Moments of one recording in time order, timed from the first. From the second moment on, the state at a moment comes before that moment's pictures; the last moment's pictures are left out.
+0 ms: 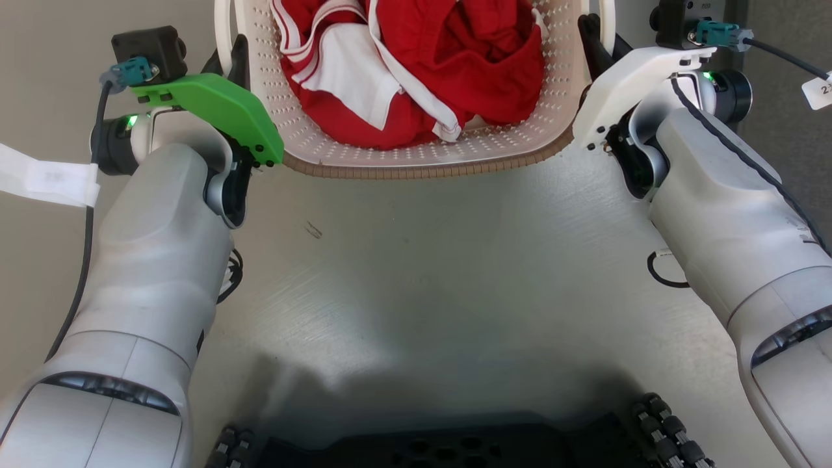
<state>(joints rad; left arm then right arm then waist) -1.07 -0.01 -0.46 1.14 -0.67 -0.03 -0.22 -1.06 -0.09 0.65 1.13 0.66 0.03 -0.23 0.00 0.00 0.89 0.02</state>
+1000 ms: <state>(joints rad) -1.11 -0.02 -0.47 1.18 -0.66 -0.03 -0.26 -1.11 -0.08 0.65 1.19 0.65 0.04 -0.25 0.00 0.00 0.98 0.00</state>
